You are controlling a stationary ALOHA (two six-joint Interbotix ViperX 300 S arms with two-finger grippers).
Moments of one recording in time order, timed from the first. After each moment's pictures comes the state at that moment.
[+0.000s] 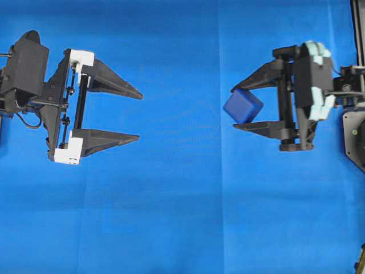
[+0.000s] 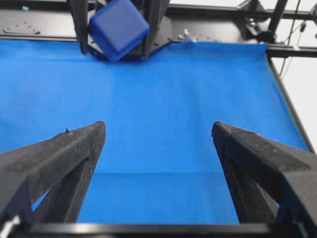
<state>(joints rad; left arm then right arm) -0.07 -0.46 0.80 0.01 -0.20 -0.08 0.00 -0.51 0.79 -0.04 0.22 0.10</state>
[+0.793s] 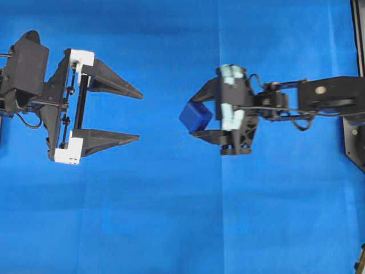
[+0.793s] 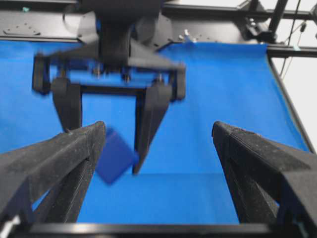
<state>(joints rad) -0.07 -0.46 0.80 0.01 -0.20 -0.07 -0.02 -0.09 0.70 -0.04 0.00 0.10</state>
